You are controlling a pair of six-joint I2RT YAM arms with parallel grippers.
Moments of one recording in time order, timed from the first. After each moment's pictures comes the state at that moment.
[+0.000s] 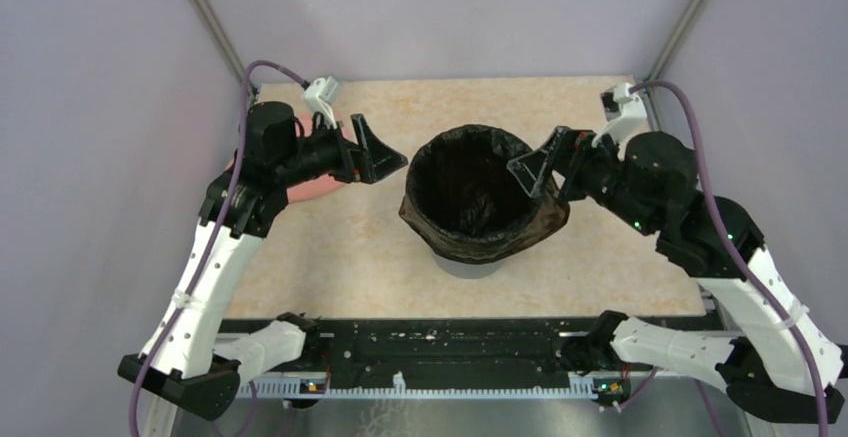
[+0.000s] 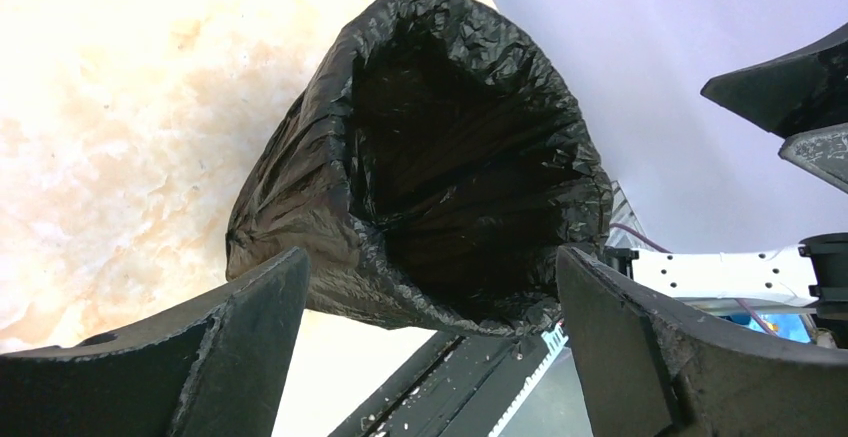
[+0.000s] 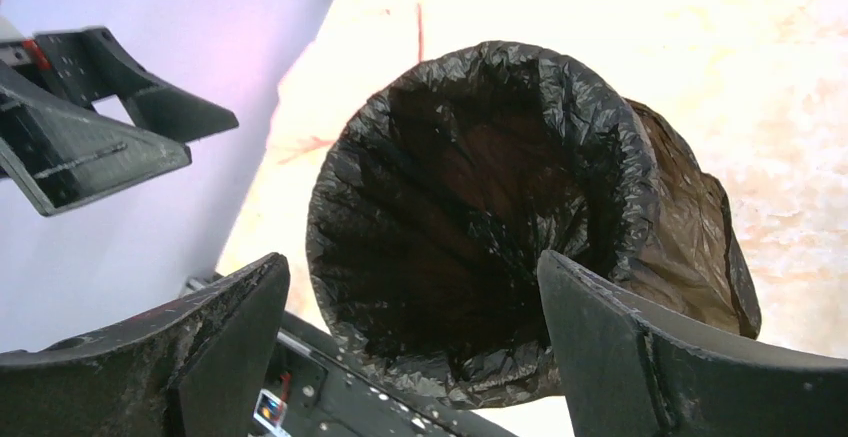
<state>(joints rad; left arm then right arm) -0.37 1.07 1.40 -0.67 0.49 -0.48 0.83 0.94 1.50 -0.84 0.25 0.57</state>
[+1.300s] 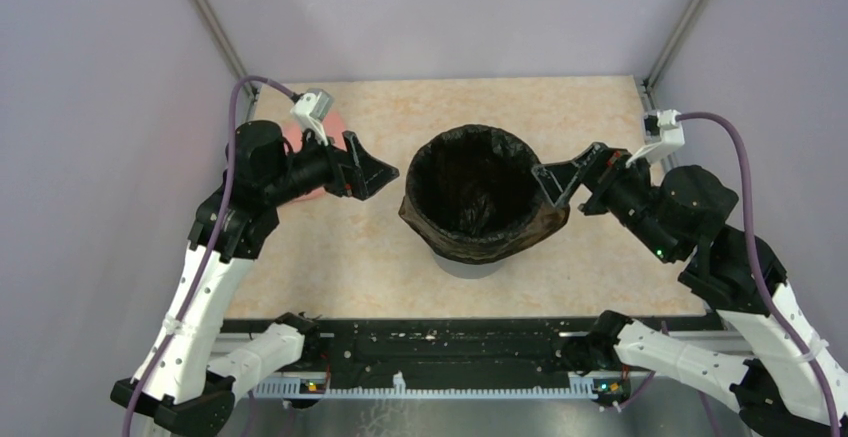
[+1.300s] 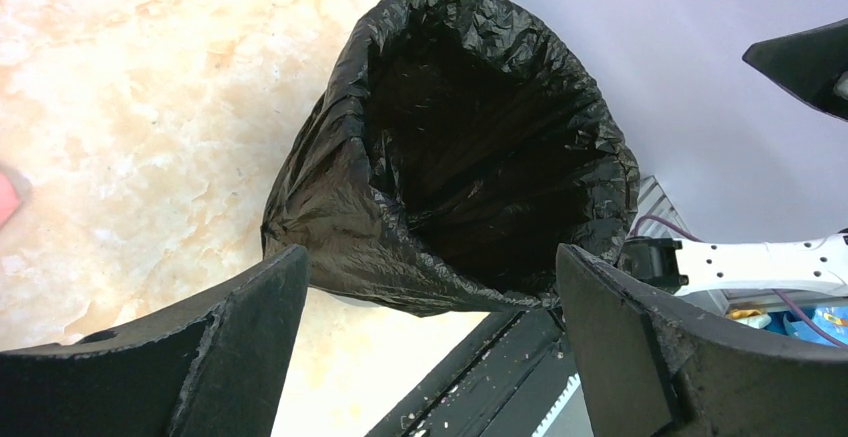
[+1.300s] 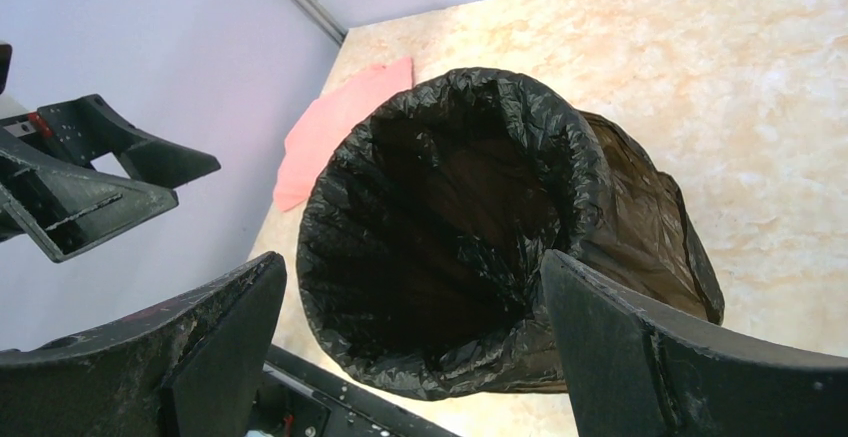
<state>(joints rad) -0.37 0.95 1.33 -0.66 0.46 -0.40 0.83 0.75 1.34 -0.75 0.34 0.59</state>
